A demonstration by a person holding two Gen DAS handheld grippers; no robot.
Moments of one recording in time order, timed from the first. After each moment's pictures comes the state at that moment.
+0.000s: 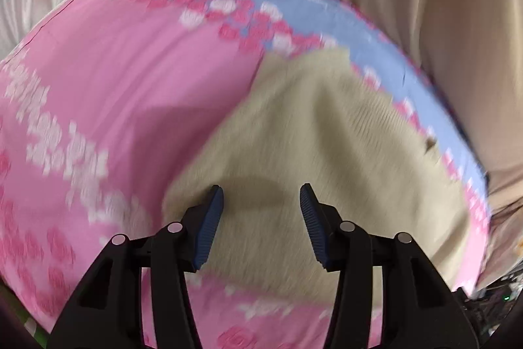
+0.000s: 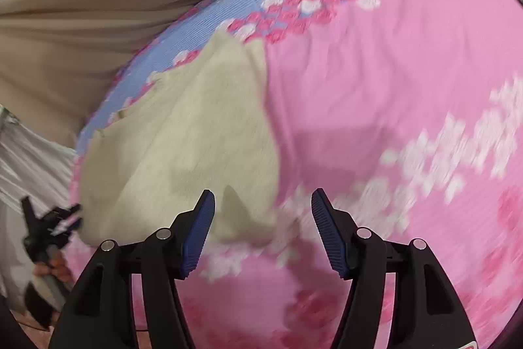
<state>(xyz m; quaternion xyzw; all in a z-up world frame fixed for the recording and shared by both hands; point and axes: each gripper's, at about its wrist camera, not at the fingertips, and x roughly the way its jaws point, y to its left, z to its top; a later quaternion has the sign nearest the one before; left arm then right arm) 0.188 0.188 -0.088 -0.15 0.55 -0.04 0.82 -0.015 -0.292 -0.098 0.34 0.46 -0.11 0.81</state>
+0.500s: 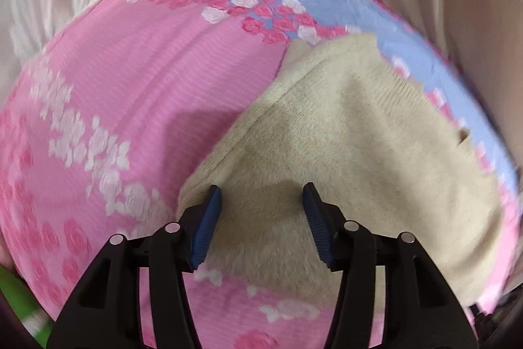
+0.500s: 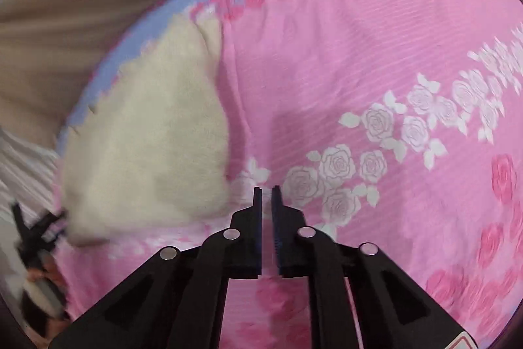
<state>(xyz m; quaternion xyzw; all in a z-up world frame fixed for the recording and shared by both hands) 0.176 0.193 -0.083 -0.14 0.55 0.02 0.82 -0.044 -0.302 -0.096 0.37 0.44 -0.15 0.81</state>
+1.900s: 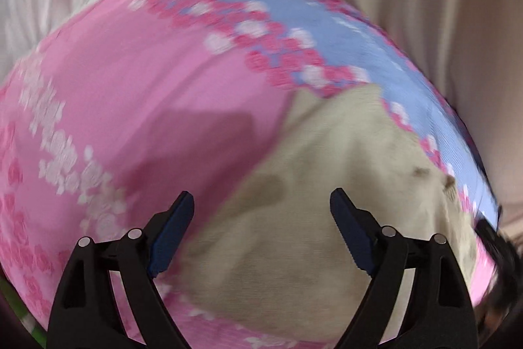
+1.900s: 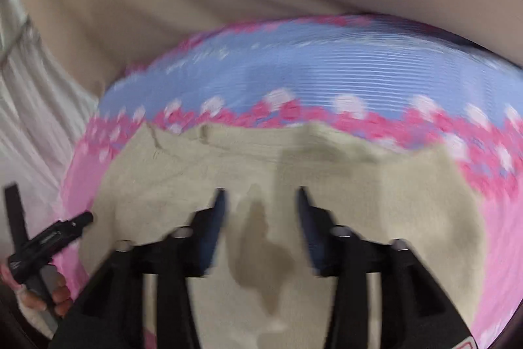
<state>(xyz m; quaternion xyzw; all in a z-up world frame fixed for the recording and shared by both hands) 0.216 0.218 -0.078 -0.19 0.54 0.03 0.82 0.170 -0.210 -0.044 0.19 0.45 -0.06 0.87</state>
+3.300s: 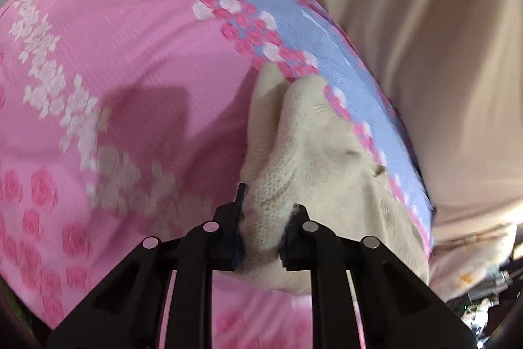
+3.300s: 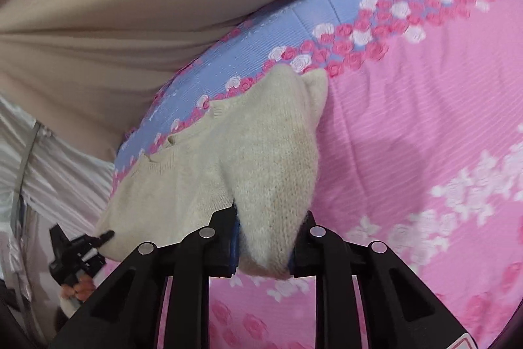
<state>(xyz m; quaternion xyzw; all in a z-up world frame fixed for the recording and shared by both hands) 0.154 0.216 -0.044 -0.30 0.54 -0.07 0.78 -0.001 -0.278 -0.026 0.33 0.44 -0.08 0.83</state>
